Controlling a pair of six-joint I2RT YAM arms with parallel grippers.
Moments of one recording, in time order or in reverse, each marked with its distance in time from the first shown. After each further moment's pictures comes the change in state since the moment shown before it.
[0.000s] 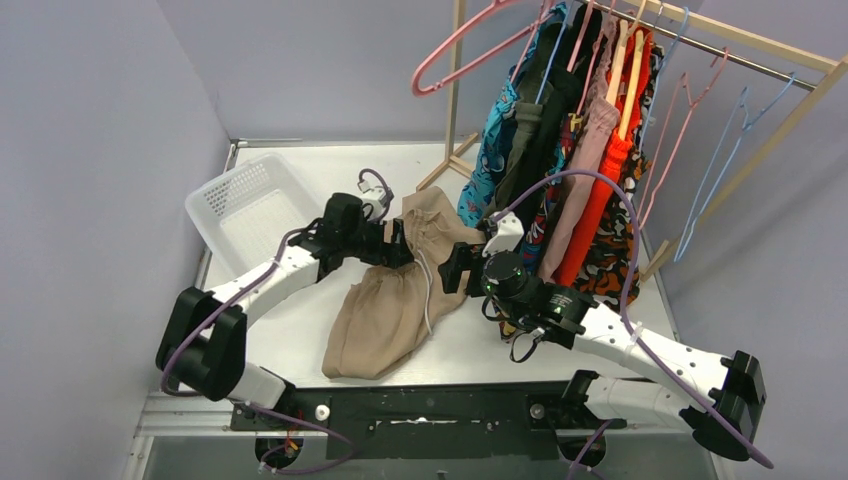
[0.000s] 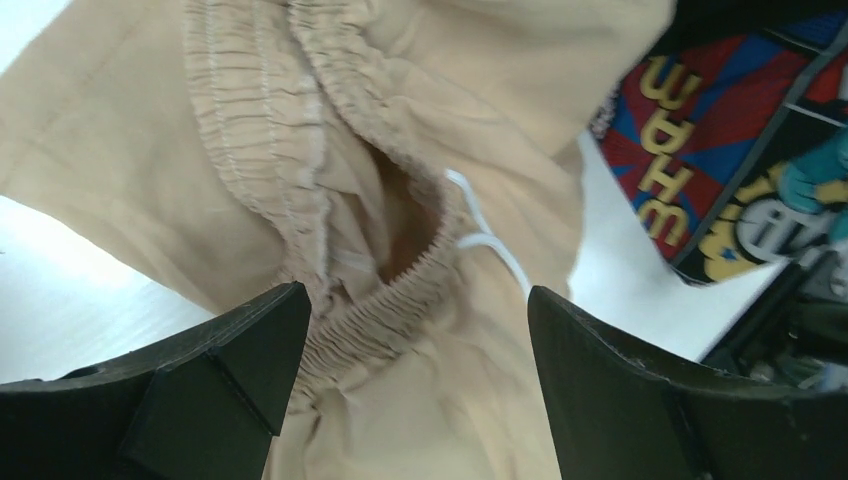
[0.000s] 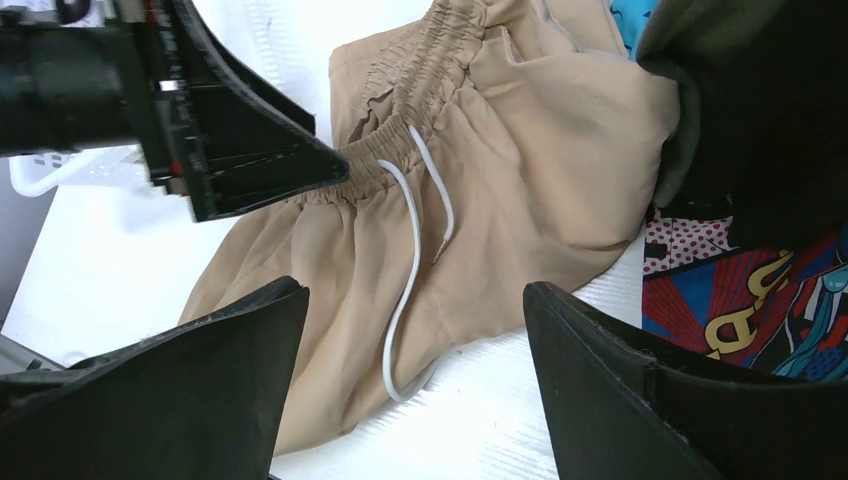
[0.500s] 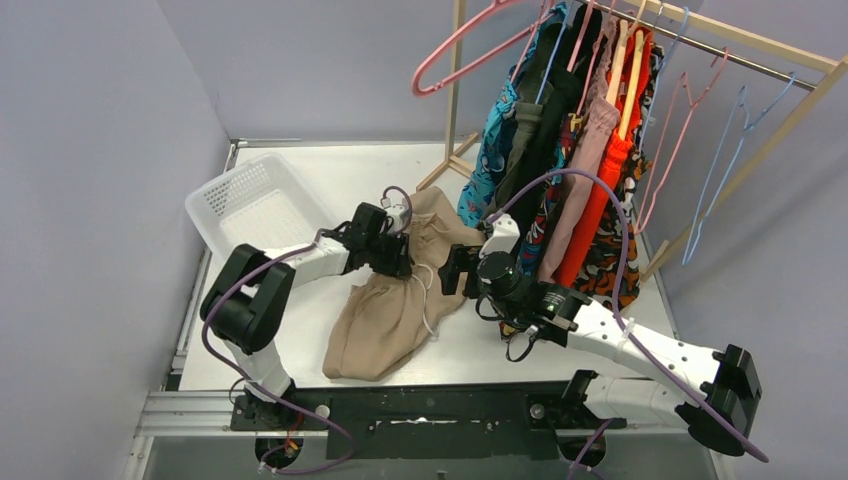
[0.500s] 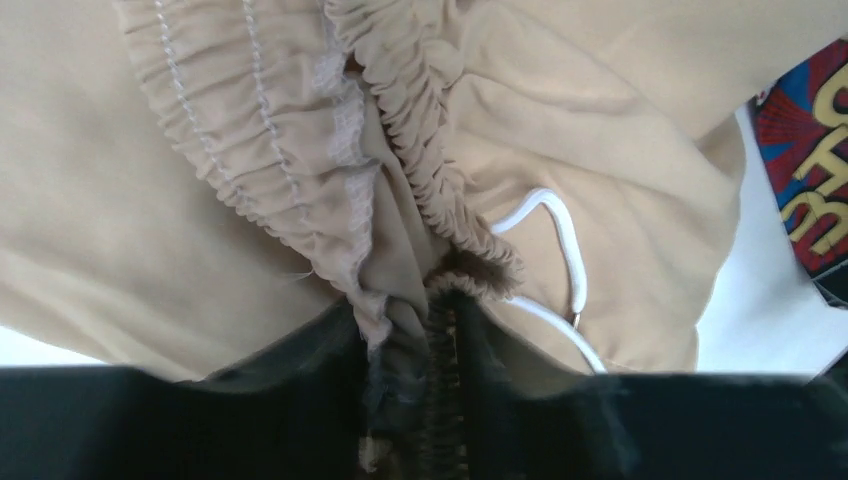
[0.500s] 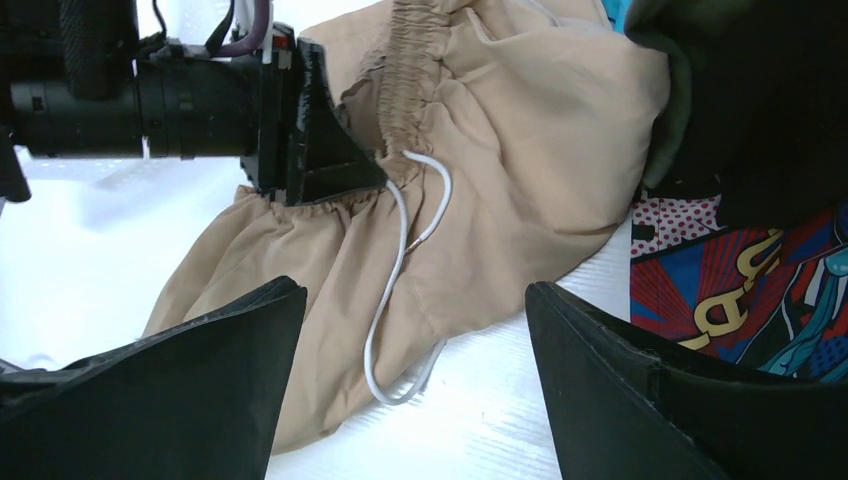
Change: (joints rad) left arm -0.042 0.324 0.074 0.039 -0.079 0.057; right arm 0.000 0.033 0.000 -0.020 0.014 0.014
